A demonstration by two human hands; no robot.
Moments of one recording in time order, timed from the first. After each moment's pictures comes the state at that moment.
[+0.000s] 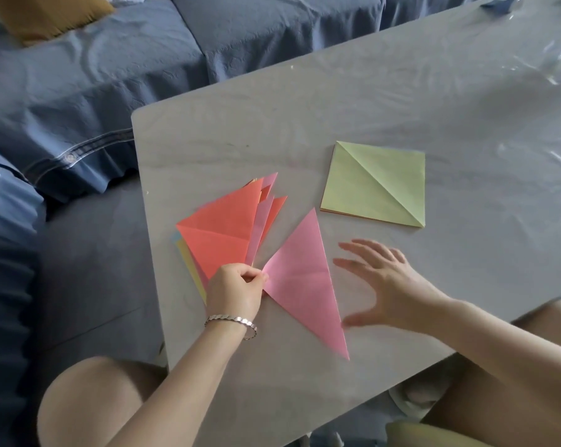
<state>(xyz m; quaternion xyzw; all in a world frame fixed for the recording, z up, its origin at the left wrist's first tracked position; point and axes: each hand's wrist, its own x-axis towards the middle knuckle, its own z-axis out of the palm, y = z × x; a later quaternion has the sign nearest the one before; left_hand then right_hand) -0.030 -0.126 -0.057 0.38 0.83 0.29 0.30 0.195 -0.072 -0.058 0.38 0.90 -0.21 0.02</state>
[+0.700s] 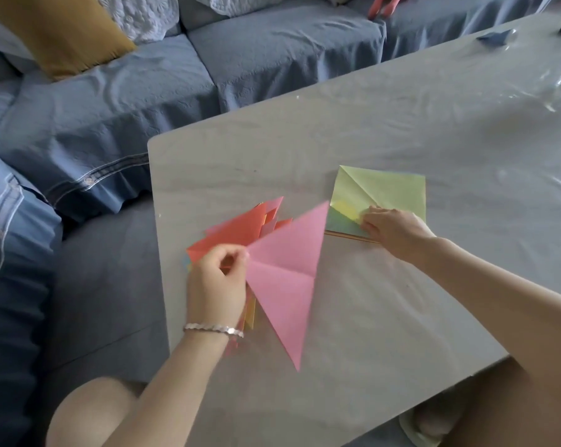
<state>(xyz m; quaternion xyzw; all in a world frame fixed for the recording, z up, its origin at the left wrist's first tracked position) -0.041 -0.116 -0.004 0.44 0.77 0.42 0.17 0.191 0.042 -0.060 0.53 0.83 -0.13 -0.01</state>
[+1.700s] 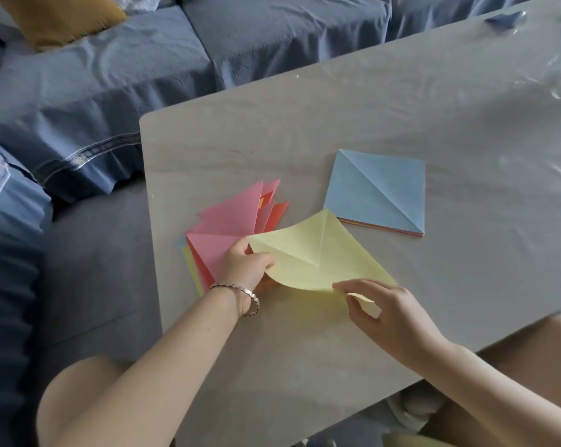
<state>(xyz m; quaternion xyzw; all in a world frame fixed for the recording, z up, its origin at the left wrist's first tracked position) -0.026 -0.095 -0.030 0.26 0.75 0.39 0.46 0.188 -0.107 -0.066 0.42 0.81 -0.26 -0.30</state>
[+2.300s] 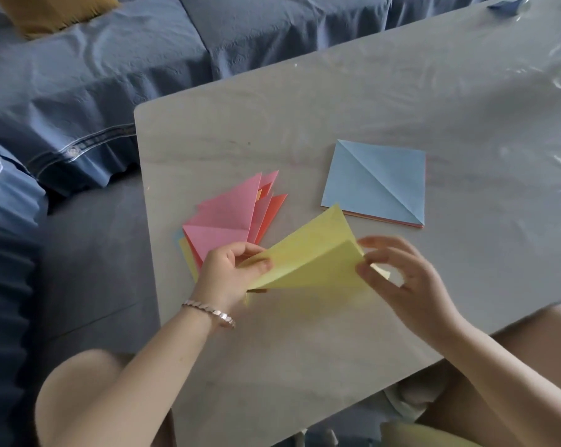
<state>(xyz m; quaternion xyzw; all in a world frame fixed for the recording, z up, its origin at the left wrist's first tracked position) -0.038 -0.122 -0.024 0.40 0.72 0.39 0.42 0.191 -0.093 -0.041 0.46 0.71 -0.38 -0.38</state>
